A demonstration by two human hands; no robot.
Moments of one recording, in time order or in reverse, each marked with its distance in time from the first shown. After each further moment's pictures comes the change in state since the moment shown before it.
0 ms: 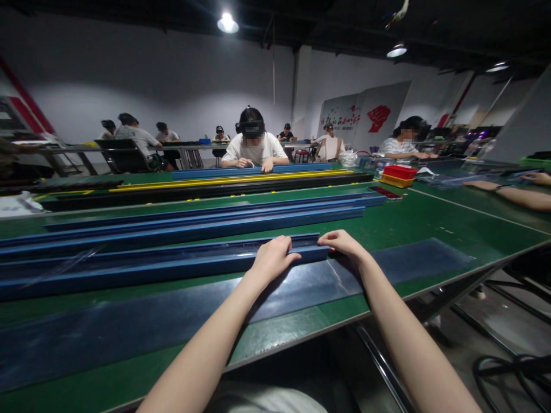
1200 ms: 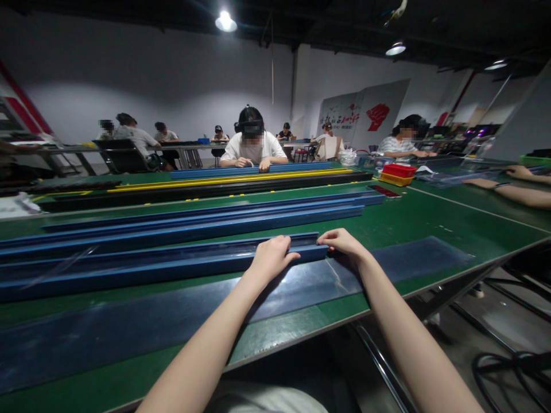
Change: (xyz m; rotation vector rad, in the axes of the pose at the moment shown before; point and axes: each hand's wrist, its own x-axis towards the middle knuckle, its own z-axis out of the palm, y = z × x) left_hand -0.001 0.000 -0.004 0.099 -0.016 0.026; right_hand -0.004 -0.004 0.000 0.037 -0.002 -0.021
